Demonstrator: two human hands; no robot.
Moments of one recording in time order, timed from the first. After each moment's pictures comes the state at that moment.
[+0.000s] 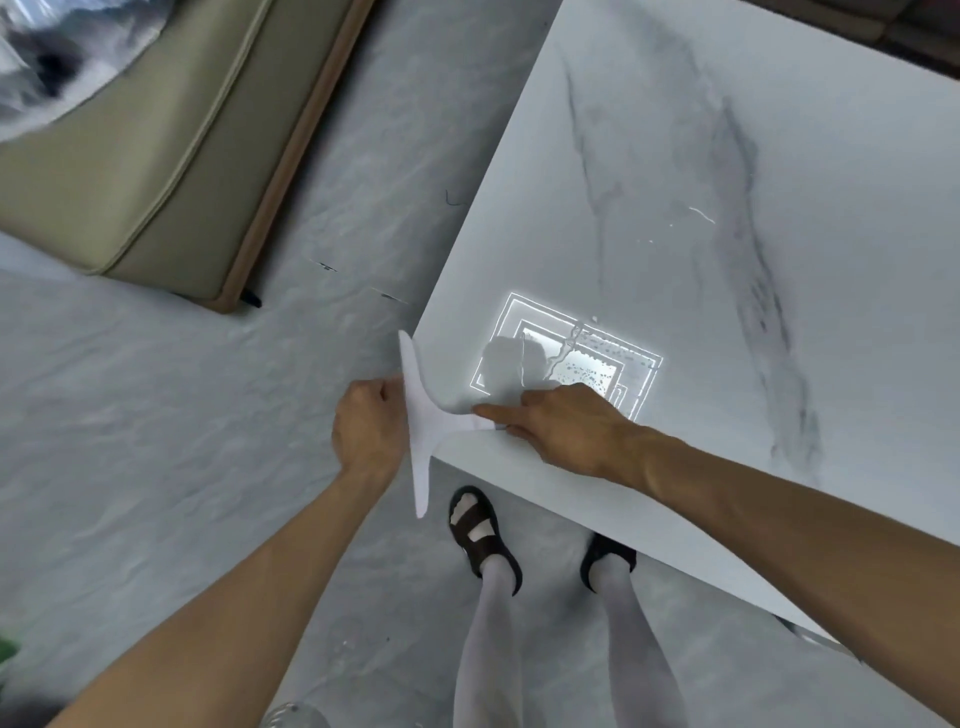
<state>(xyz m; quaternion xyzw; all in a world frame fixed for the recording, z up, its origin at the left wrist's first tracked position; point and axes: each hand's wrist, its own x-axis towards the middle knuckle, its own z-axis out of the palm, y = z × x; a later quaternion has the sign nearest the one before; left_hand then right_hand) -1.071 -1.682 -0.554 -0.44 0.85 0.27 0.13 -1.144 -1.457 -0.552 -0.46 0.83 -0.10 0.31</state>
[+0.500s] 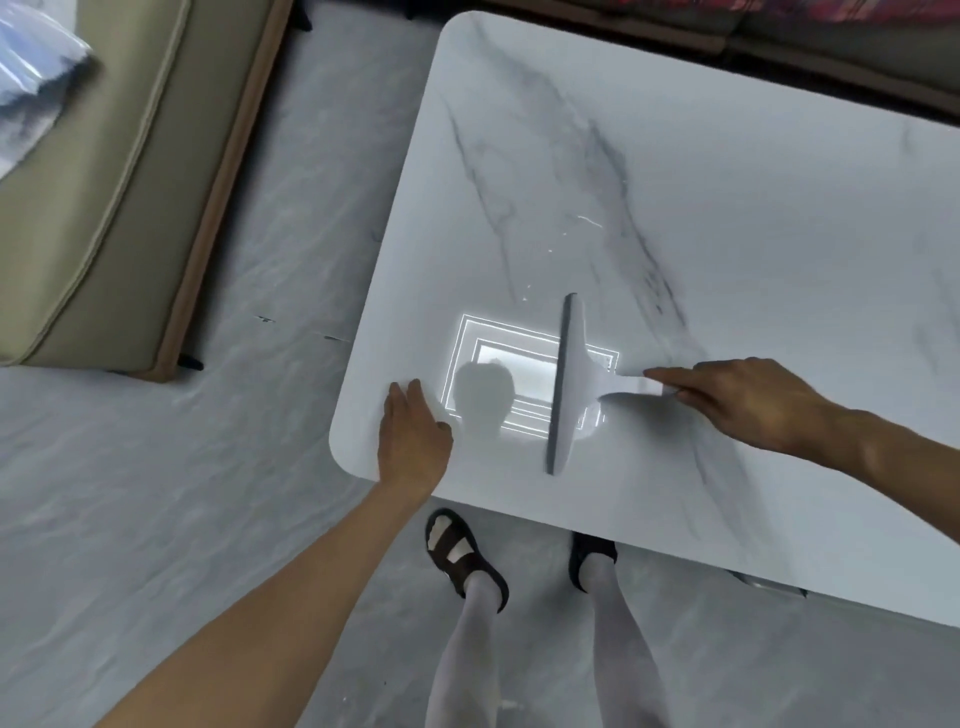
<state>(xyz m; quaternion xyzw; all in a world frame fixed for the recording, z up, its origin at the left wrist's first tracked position) -1.092 -1.584 -0.550 -0.24 0.89 0.27 0.27 -1.167 -1.230 -0.482 -0.24 0.93 -0.06 0.27</state>
